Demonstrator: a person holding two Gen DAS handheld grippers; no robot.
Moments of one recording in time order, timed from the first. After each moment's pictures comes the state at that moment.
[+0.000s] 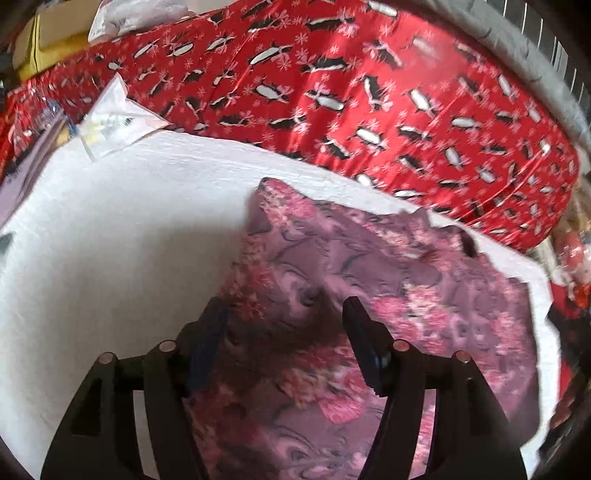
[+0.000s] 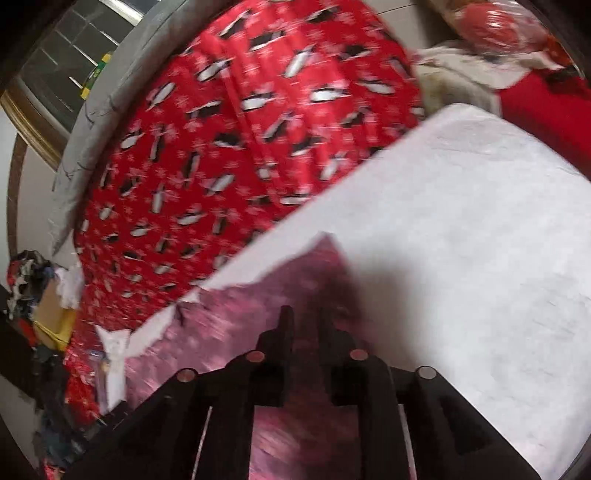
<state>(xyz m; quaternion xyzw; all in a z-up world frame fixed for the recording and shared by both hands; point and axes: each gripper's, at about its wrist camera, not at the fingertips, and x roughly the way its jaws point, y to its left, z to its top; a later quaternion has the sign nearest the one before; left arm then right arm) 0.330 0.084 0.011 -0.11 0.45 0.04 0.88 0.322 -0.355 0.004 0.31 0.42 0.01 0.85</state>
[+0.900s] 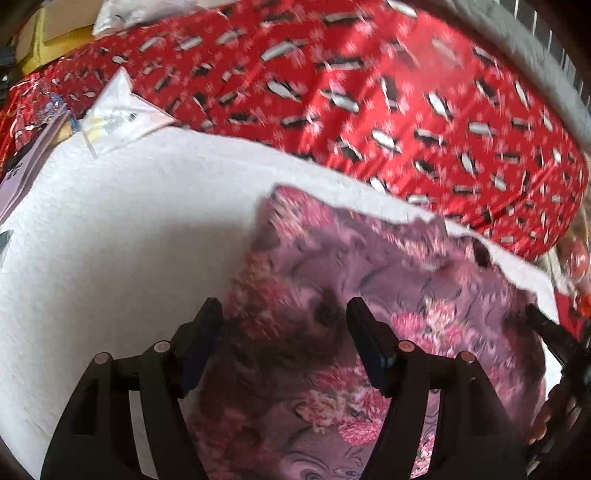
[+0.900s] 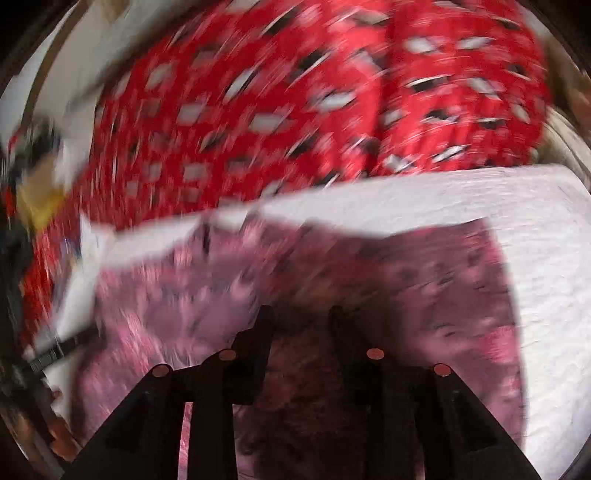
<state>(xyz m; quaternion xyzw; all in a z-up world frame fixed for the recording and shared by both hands) 0.340 0.103 0.009 -0.13 0.45 0.04 0.88 0.356 -0.248 -0.012 0.14 0.45 0.08 0.88</state>
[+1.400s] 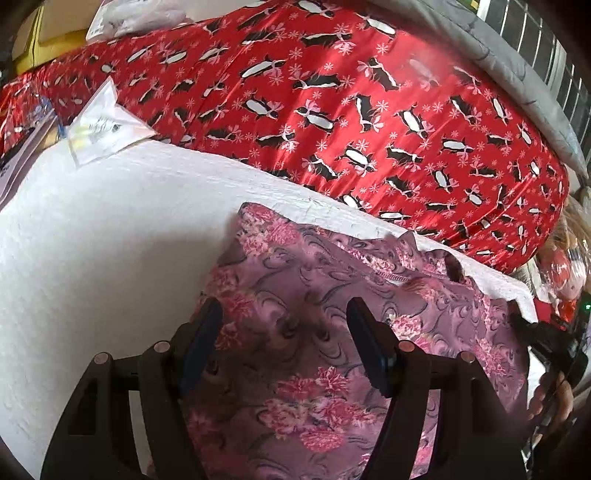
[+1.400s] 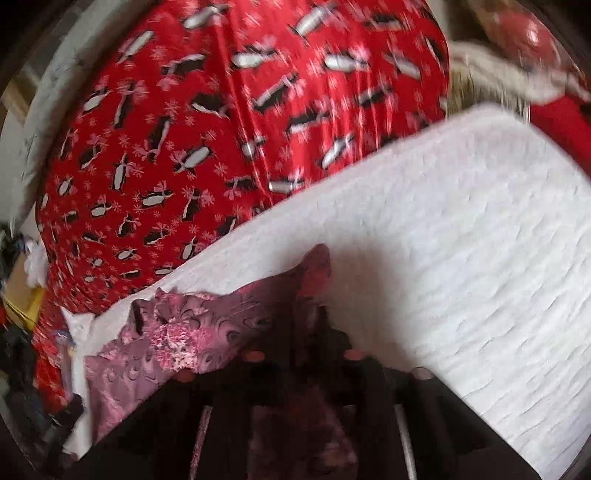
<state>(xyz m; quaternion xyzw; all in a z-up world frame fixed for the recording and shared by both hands) 0.339 0.087 0.013 -0.14 0.42 0.01 0.90 0.374 -0.341 -0.027 0.24 0.46 -0.01 0.86</state>
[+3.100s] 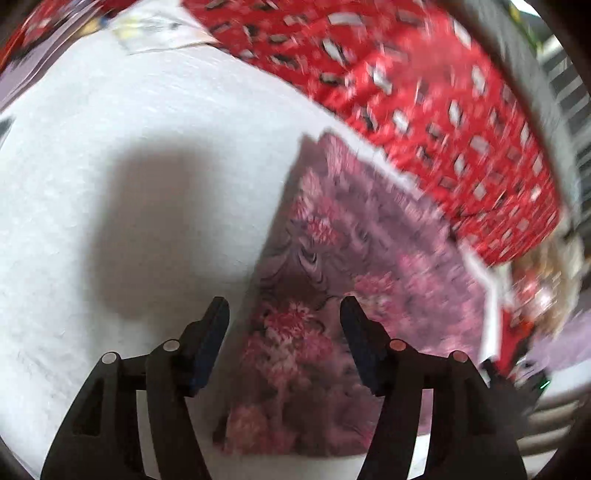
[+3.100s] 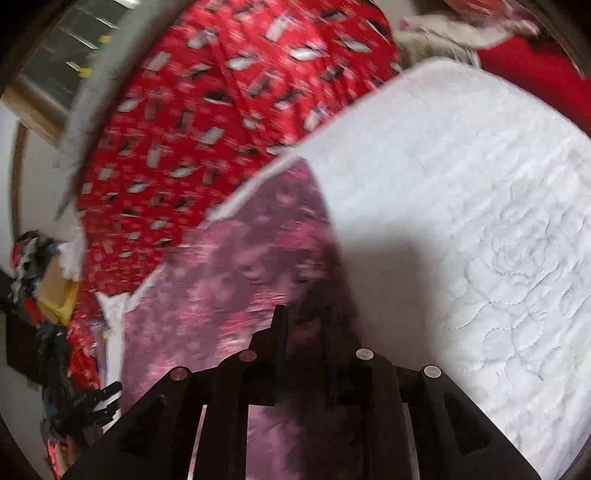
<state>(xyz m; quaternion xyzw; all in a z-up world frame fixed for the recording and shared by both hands) 0.296 0.174 0.006 -0.29 0.52 -0.02 0.80 0.257 -0.361 -0.003 0.31 0.46 0.03 0.83</state>
